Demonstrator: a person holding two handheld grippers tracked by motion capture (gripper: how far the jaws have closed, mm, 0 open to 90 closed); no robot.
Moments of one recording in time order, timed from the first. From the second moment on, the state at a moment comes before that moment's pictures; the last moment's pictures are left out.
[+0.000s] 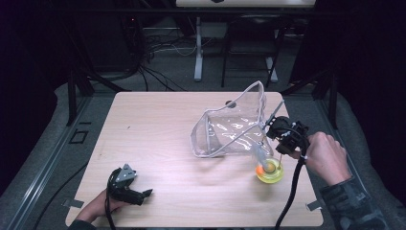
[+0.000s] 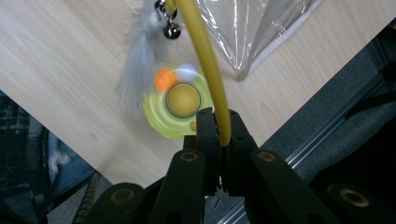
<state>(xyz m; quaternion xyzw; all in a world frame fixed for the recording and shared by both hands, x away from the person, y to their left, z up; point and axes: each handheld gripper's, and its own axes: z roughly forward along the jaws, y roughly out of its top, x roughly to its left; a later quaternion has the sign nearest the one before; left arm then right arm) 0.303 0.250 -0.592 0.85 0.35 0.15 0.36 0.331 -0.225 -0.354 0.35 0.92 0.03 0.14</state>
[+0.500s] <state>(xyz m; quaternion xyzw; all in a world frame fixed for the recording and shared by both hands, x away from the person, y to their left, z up) 0.303 0.251 -0.592 0.85 0.35 0.15 0.35 0.341 -0.242 -0.346 0.37 0.92 0.01 0.14</state>
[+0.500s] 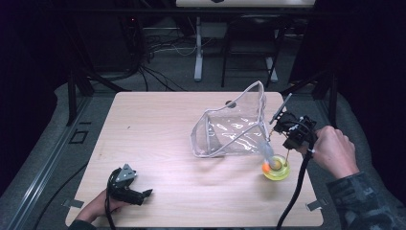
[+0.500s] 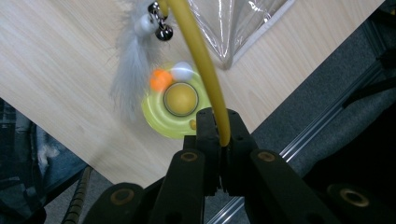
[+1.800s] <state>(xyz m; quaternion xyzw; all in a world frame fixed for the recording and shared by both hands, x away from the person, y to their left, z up) 0.303 0.250 -0.592 0.85 0.36 0.15 0.36 0.354 -0.260 -0.327 0.39 0.91 0.01 0.13</state>
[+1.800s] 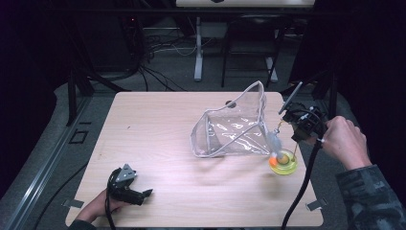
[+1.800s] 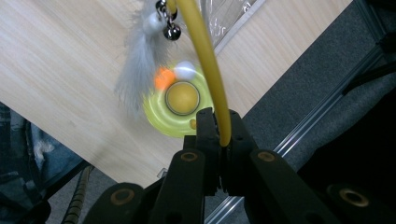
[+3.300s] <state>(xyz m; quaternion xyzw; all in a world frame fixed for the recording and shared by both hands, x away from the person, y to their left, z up) 0.303 0.251 -0.592 0.85 0.35 0.15 0.35 0.362 -0.251 -0.282 0.39 0.91 0.02 0.15</state>
